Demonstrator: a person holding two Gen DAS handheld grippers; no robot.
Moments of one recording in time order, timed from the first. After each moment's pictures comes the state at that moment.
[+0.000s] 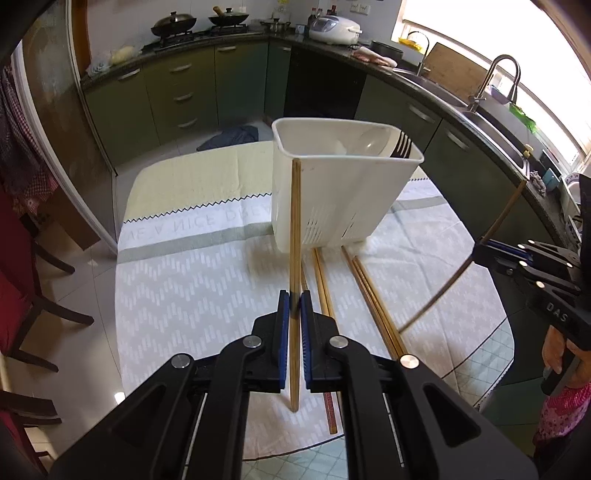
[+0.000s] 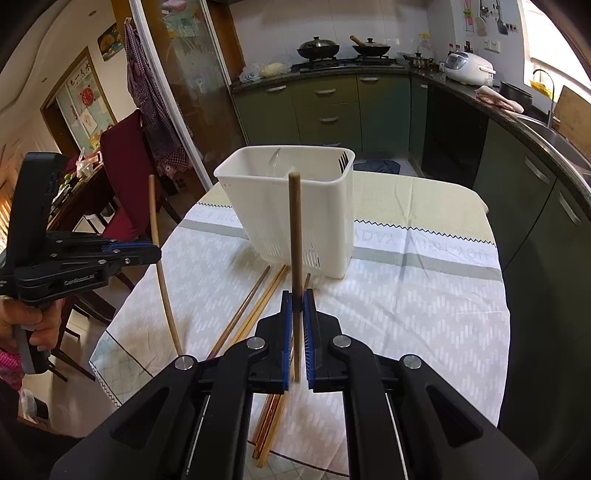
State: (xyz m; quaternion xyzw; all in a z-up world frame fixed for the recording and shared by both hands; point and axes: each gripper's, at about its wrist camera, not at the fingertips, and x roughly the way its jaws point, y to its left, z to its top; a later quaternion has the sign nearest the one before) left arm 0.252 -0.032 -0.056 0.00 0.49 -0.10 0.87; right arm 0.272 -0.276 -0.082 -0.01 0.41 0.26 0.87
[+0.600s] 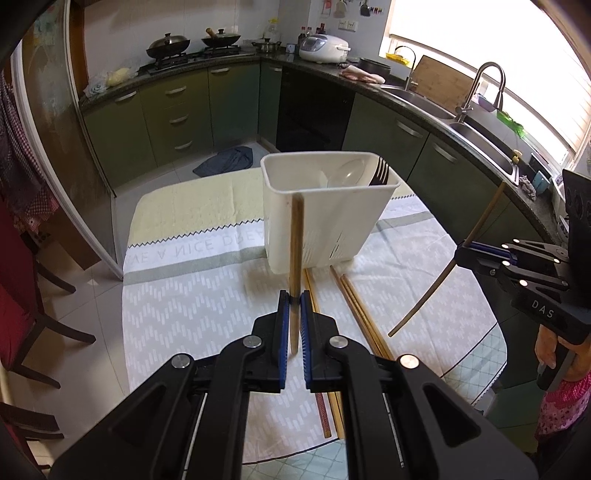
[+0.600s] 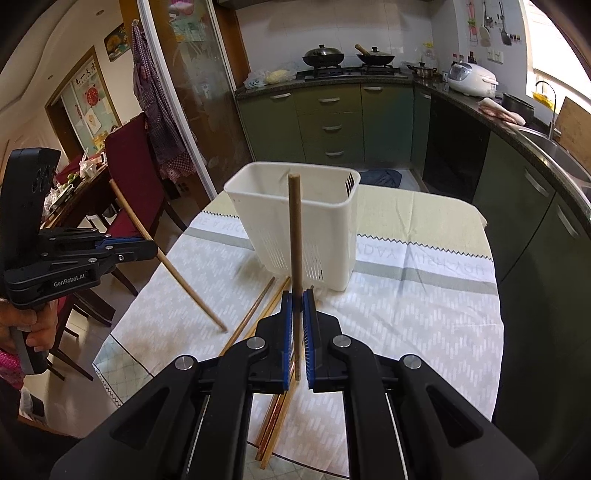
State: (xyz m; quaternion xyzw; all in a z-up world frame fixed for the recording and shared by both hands) left arm 0.243 -0.033 -0.030 0.01 0.45 -0.11 0.89; right arm 0.268 -0.275 -0.060 -0.02 0.40 0.26 0.88
